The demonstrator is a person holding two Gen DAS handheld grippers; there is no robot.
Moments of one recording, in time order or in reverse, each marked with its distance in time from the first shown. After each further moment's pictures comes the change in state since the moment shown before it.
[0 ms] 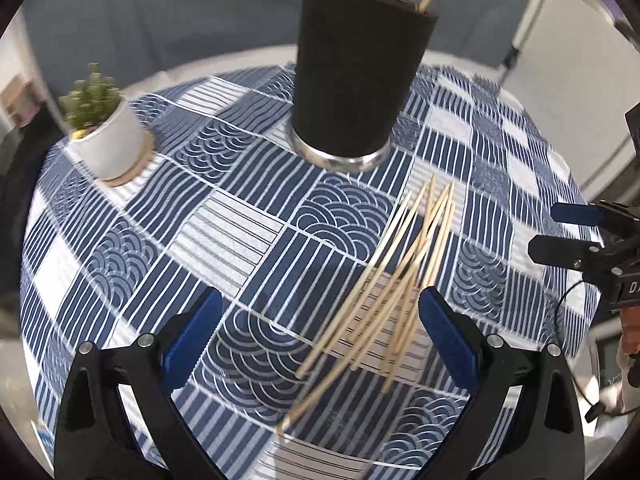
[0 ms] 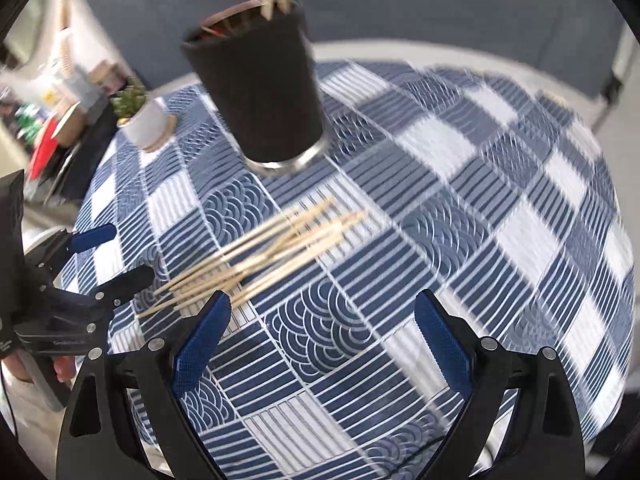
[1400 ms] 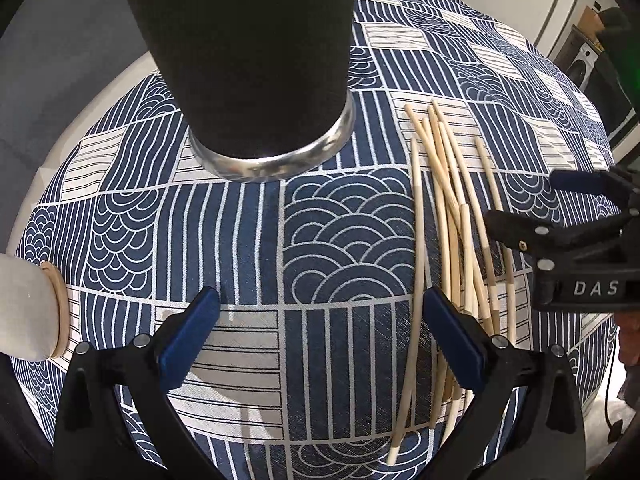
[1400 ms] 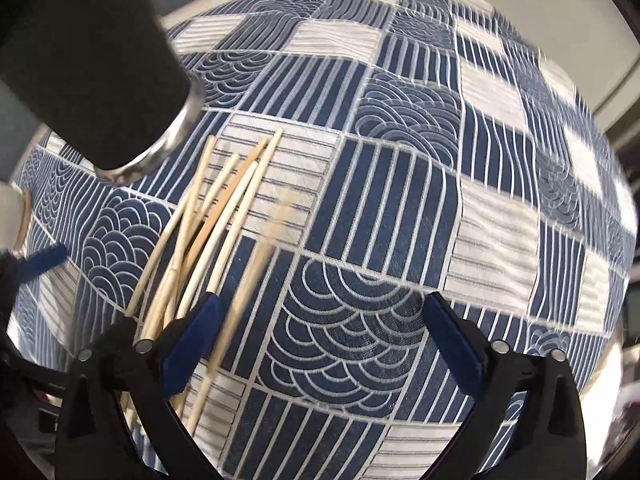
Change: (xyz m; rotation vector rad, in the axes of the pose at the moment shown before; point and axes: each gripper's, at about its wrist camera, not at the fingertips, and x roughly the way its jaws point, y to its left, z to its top) left arm 0.090 -0.007 0.043 0.495 0.130 -0.092; right arm 0.080 0.026 -0.012 0.493 0.032 -0.319
